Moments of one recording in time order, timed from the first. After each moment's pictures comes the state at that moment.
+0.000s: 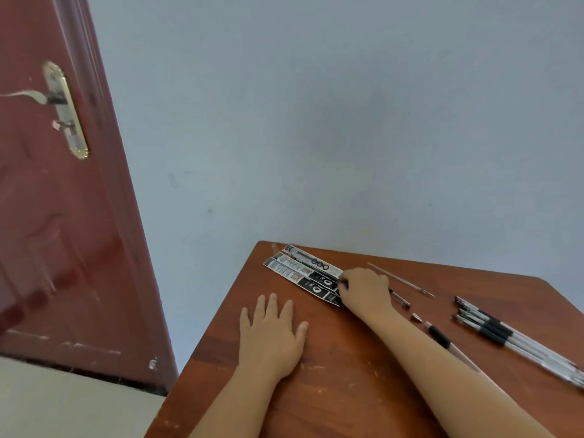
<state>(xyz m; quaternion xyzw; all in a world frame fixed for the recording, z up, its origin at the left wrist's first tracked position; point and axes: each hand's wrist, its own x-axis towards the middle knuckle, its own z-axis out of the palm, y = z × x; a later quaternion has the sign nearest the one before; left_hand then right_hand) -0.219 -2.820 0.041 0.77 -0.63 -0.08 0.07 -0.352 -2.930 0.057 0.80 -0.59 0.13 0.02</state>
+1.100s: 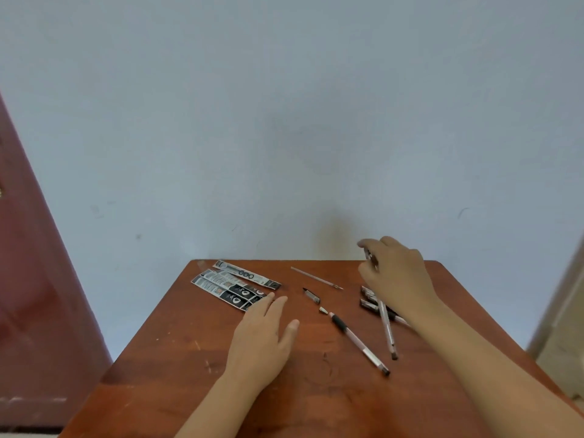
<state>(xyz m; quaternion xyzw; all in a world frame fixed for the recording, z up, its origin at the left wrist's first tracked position) -0.329 -2.803 0.076 0.66 -0.71 -0.08 0.24 -0.514 -2.852 0.146 0.76 -0.57 0.31 0.07</state>
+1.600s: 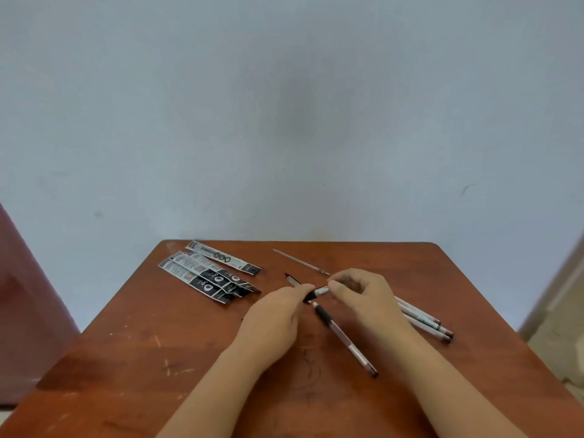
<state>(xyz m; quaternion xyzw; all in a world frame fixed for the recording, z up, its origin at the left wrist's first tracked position) -0.364 -2.854 0.064 0.57 -0.78 -0.08 0.25 -0.515 -2.874 0.078 0.67 -0.50 0.44 -0.35</state>
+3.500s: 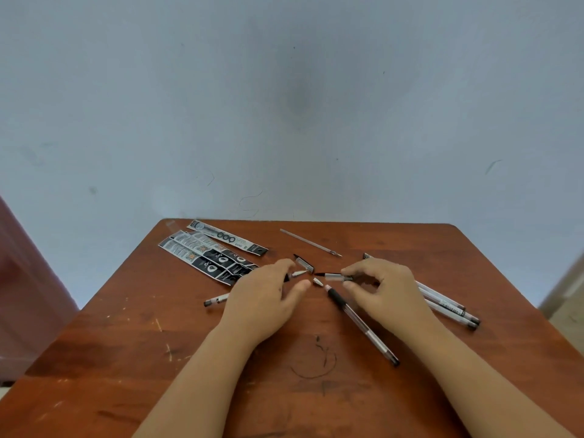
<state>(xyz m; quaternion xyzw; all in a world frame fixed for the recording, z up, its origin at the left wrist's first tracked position) -0.342 -2.865 0.057 0.61 -0.75 -0.06 0.25 -0.518 -2.877 0.062 0.77 -0.49 0.39 -0.14</state>
